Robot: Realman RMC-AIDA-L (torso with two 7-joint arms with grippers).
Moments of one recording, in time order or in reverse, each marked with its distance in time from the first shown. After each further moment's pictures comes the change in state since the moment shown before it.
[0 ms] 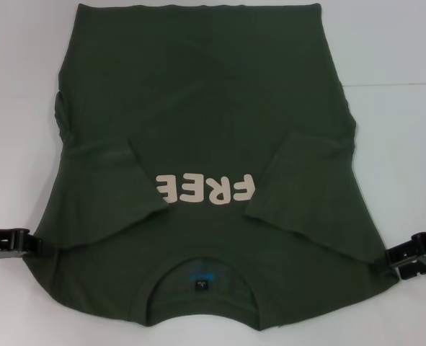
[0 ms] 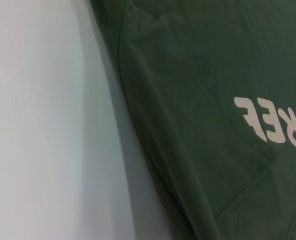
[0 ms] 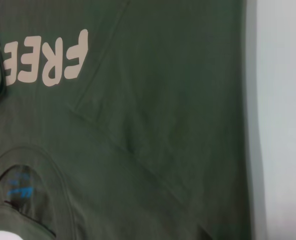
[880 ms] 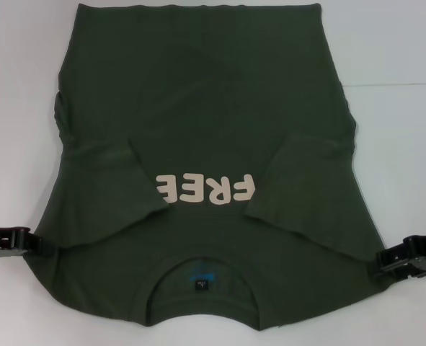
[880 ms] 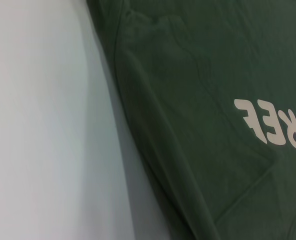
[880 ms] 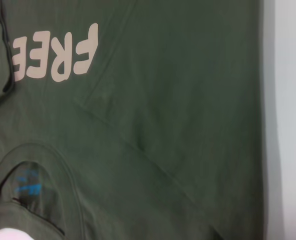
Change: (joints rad) left arm -0.003 0.000 0.000 0.000 0.000 -0.004 0.000; right arm 0.002 0.012 0.006 0.018 0.006 0.010 -0.015
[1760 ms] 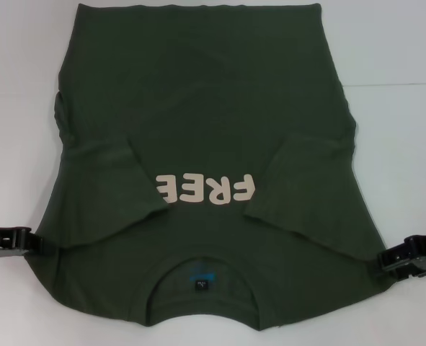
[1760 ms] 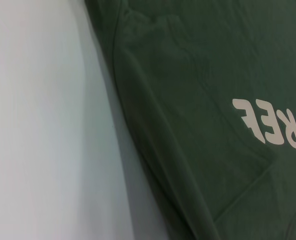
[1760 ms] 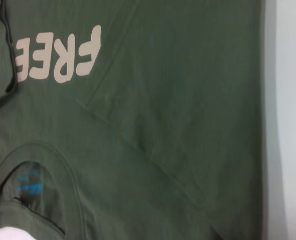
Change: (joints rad) left arm -0.001 -0.002 0.000 0.000 0.000 0.002 0.000; right arm -0.002 -0.008 -0.018 0.006 0.018 0.002 -0.006
